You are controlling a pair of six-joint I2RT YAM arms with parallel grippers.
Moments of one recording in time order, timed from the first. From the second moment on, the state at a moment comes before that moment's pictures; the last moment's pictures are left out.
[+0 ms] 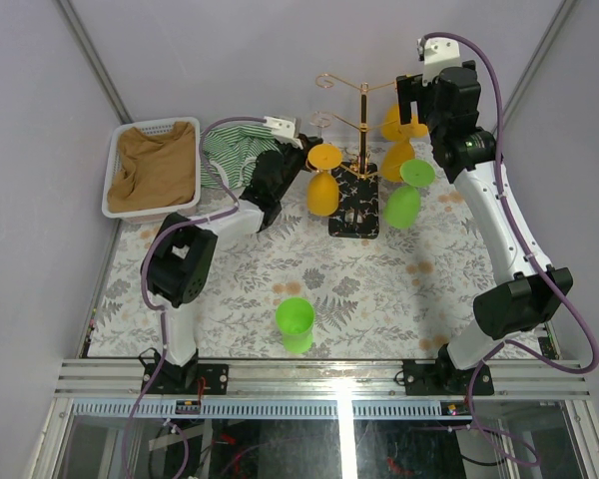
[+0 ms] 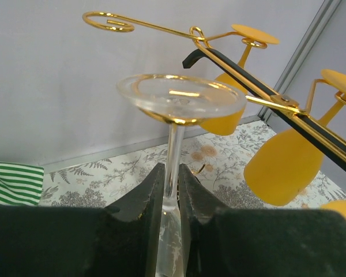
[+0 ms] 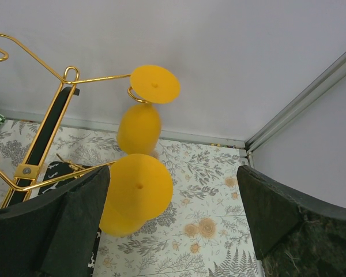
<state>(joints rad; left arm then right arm) -0.50 1.96 1.32 0.82 -0.02 -0.24 0.25 1.62 1.81 -0.36 0.30 -0.22</state>
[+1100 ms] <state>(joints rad) -0.50 1.64 0.98 0.58 -0.26 -0.19 0.25 1.62 1.81 -0.39 0.30 -0.21</state>
